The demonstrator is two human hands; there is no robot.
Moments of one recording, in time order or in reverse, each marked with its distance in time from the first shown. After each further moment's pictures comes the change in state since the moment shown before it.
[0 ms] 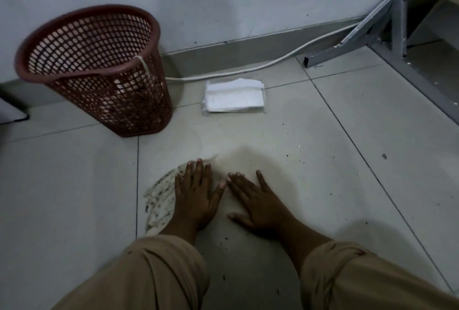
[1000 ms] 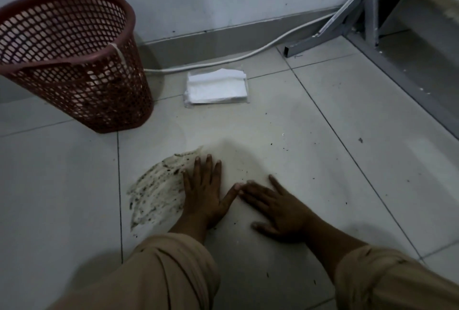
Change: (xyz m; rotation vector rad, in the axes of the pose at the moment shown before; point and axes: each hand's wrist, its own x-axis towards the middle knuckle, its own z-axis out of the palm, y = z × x) left_hand -0.005 0.041 0.022 -0.023 -0.051 0.131; right_hand -0.073 0.034 -0.008 -0.008 -0.112 -0.062
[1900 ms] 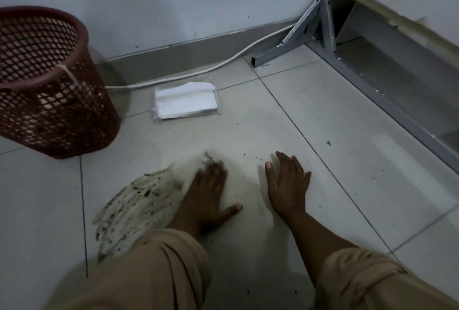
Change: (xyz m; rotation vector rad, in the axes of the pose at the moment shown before) left_hand 0.046 0.032 0.007 0.138 -0.109 0.422; right_hand 0.000 0.033 -0.032 0.421 0.642 1.048
